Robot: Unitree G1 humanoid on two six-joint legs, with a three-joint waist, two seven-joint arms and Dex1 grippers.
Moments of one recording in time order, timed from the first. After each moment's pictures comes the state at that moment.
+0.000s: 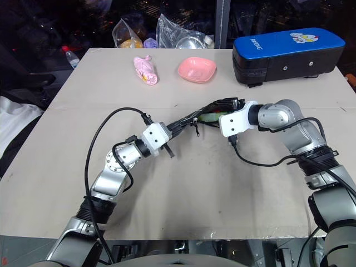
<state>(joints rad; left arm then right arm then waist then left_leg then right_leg) -0.35 0.38 -0.17 0.06 0.06 -0.23 -0.59 -0.79 -0.70 0.35 0.25 -0.29 -0.36 0.87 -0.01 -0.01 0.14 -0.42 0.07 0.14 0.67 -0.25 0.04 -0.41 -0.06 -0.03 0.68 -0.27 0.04</state>
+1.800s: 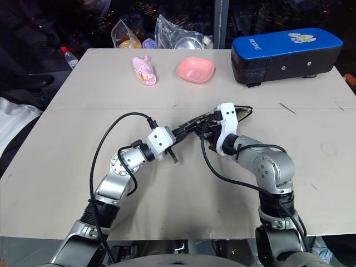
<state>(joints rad) -0.32 0.35 -0.19 0.04 0.05 -0.18 -0.63 -0.47 -0.12 -0.04 -0.34 0.60 1.13 0.27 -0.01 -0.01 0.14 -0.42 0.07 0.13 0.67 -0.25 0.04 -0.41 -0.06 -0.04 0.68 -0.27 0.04</state>
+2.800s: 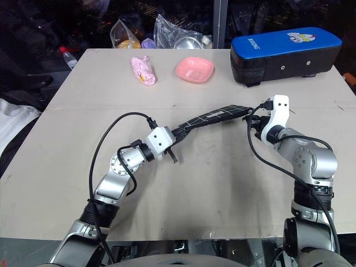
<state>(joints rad) -0.32 0.36 -0.19 0.05 0.05 -0.18 -0.62 -0.48 -0.37 -0.27 -0.16 0.57 1.02 0.27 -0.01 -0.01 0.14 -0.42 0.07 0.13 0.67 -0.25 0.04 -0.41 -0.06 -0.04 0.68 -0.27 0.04</state>
